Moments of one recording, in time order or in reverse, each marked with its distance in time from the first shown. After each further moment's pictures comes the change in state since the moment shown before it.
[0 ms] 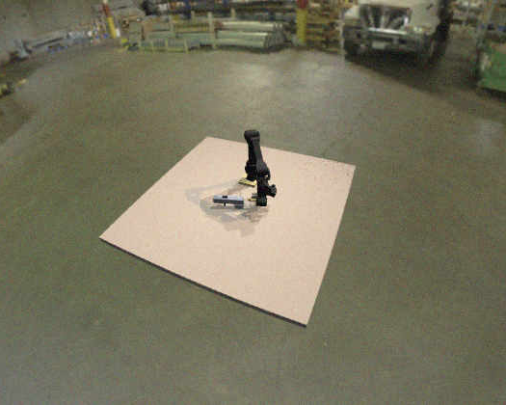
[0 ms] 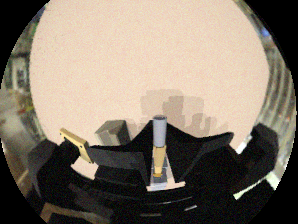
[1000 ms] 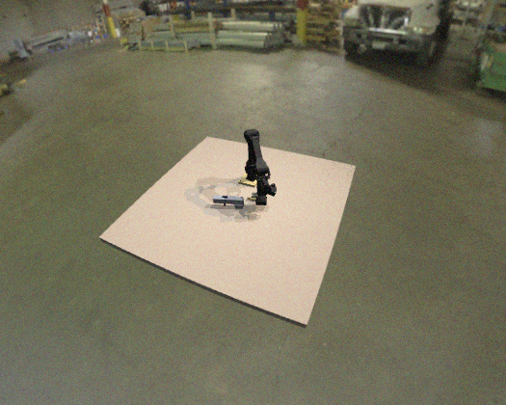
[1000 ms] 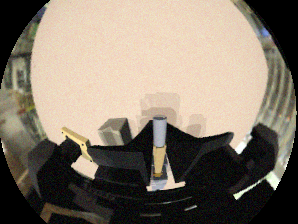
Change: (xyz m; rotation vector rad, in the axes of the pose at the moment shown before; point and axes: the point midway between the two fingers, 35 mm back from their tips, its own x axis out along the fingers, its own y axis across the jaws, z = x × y) arm -0.007 0.002 -0.001 0.001 0.000 0.000
